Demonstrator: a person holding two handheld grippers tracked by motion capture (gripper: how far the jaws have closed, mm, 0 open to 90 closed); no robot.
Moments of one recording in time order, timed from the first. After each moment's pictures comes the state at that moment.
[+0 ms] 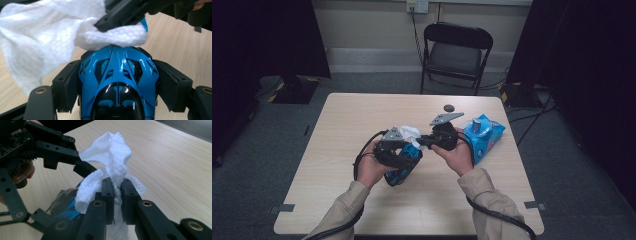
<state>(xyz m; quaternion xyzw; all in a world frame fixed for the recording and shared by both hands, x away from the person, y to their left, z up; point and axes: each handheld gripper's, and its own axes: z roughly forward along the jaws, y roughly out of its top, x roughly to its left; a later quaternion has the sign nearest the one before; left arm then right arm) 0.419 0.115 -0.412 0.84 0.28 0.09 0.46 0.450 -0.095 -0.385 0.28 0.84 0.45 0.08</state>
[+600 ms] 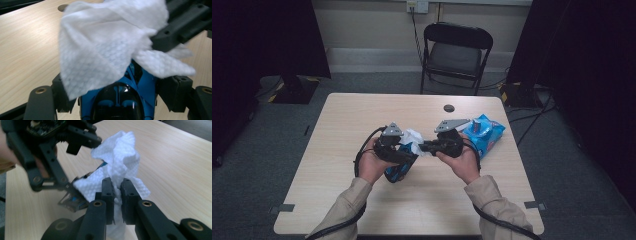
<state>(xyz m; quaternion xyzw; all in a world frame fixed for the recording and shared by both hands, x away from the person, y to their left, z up) 0.429 0.116 -0.409 0.83 0.31 0.10 0.45 0.428 -0.108 -0.384 0.26 0.84 0.46 0.08</state>
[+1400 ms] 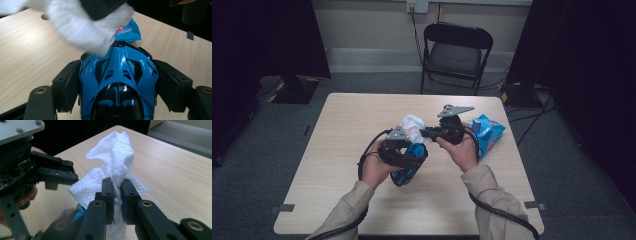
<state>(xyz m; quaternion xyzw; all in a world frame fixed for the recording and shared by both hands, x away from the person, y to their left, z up) 0.415 0.100 -0.404 0.84 0.28 0.08 0.47 0.454 -0.106 -0.365 0.30 0.81 0.49 0.09</state>
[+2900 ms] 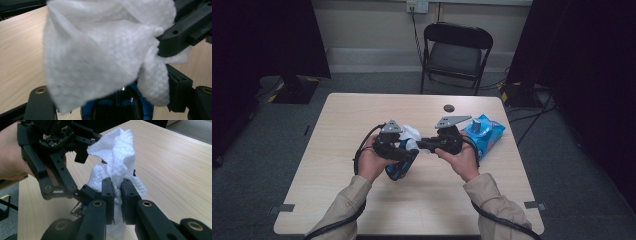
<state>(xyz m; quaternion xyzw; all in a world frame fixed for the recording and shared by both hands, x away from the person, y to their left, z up) 0.432 0.117 -0.402 0.83 0.31 0.10 0.45 0.432 -0.105 -0.376 0.26 0.83 0.49 0.05</state>
